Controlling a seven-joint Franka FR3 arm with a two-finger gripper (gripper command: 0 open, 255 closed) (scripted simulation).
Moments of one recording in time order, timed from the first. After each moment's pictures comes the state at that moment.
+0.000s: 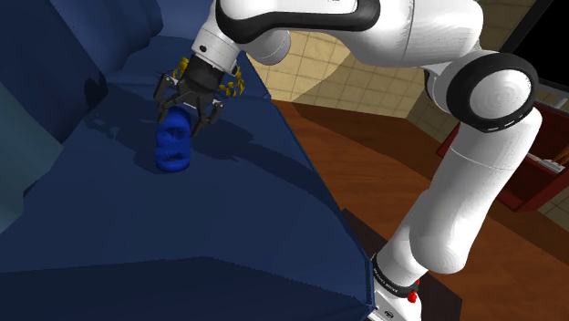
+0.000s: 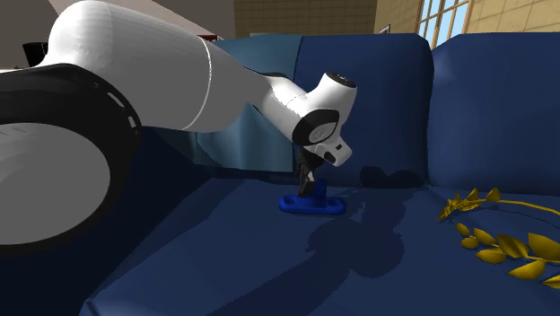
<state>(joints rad) 0.17 0.17 0.28 -1.71 0.42 2.03 0.62</state>
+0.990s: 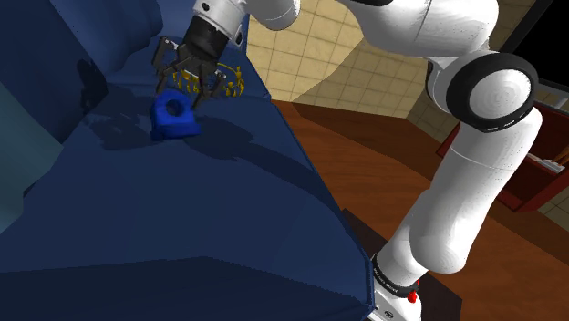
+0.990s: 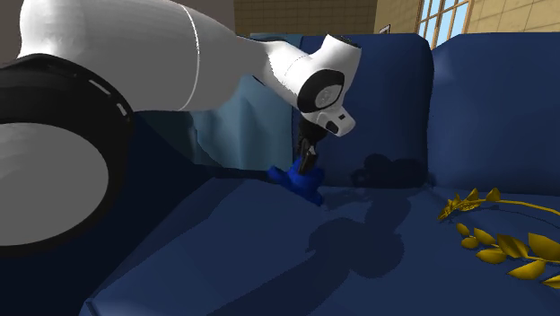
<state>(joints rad) 0.17 0.16 0.28 -1.54 0.39 1.86 0.69</state>
